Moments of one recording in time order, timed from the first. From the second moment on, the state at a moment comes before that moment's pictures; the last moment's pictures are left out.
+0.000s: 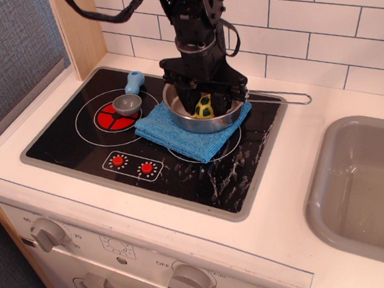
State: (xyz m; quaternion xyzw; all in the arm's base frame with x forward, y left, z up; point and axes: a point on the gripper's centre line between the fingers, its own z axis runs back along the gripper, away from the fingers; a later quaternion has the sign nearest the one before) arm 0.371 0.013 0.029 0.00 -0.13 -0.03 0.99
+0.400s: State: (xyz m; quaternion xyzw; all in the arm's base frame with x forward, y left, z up) arm 0.370 0.015 0.030 -0.01 -0.12 -0.01 0.99
